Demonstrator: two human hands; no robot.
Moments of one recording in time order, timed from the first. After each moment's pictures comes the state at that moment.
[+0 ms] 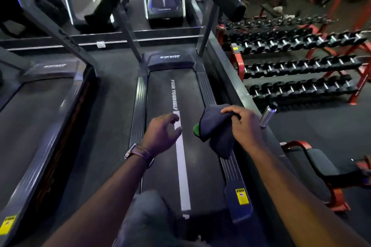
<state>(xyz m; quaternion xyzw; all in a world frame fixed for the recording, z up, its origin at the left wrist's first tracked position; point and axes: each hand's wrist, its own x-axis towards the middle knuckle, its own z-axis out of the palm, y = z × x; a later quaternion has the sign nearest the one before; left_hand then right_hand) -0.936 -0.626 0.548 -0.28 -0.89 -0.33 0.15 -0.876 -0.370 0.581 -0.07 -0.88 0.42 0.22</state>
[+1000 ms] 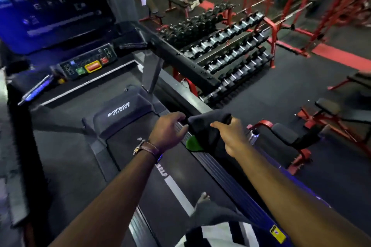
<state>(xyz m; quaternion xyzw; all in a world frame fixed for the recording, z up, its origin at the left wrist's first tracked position) -1.498 -0.487 0.783 -0.53 -0.79 -0.31 0.03 -1.351 -0.338 0.766 -0.51 -0.56 0.63 0.20</state>
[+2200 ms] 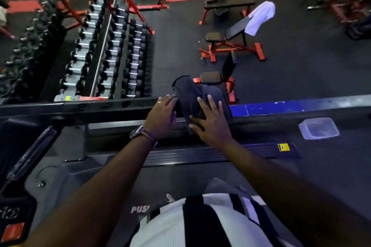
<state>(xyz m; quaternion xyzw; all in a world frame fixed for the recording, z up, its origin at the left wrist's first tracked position) -1.795 -0.192 0.712 -0.85 -0.49 -0.15 -0.11 -1.590 -0.244 0.669 -0.58 -0.80 0.01 0.16</state>
